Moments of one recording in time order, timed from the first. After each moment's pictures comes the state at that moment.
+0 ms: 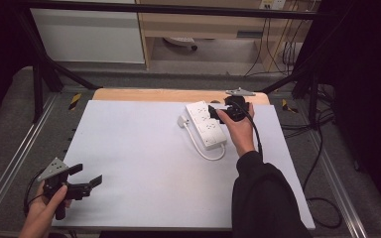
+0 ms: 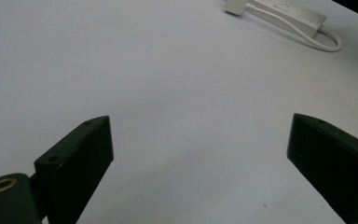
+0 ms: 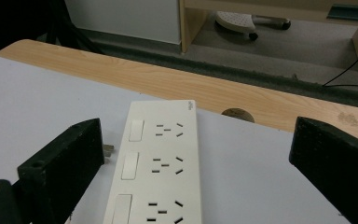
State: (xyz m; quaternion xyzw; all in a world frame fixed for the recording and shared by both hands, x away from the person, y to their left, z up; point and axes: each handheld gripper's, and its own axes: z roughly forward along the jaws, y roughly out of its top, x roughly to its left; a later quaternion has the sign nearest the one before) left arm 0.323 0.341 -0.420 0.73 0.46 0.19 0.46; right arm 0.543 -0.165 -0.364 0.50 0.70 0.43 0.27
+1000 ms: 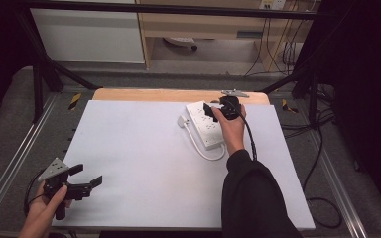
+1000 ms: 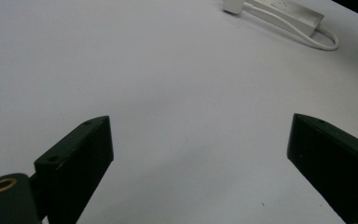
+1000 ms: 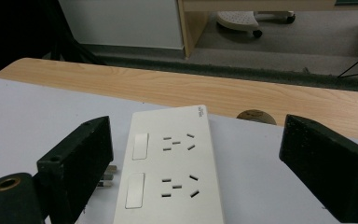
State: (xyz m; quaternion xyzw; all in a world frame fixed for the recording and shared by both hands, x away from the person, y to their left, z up) left arm 0.323 0.340 -0.421 0.74 0.45 0.18 0.47; right arm 0.565 -0.151 -0.388 0.52 0.67 0.46 0.25
